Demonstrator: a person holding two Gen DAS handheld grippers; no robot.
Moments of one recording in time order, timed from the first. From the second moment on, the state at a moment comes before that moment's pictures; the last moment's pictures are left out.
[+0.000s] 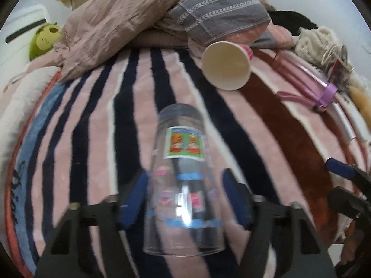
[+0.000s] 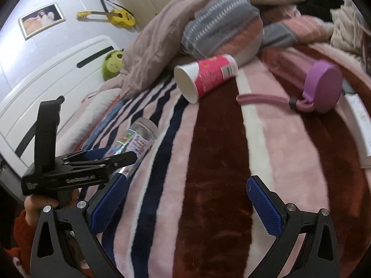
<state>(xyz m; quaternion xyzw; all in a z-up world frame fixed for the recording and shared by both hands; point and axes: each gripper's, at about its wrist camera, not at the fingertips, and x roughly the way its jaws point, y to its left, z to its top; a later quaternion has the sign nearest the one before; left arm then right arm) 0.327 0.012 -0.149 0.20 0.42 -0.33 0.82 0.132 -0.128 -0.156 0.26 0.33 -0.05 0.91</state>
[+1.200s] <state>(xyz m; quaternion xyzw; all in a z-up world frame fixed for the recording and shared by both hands) 0.315 0.126 -0.142 -0.04 0.40 -0.47 0.78 0.279 -0.006 -0.099 0.16 0.37 0.10 0.91</state>
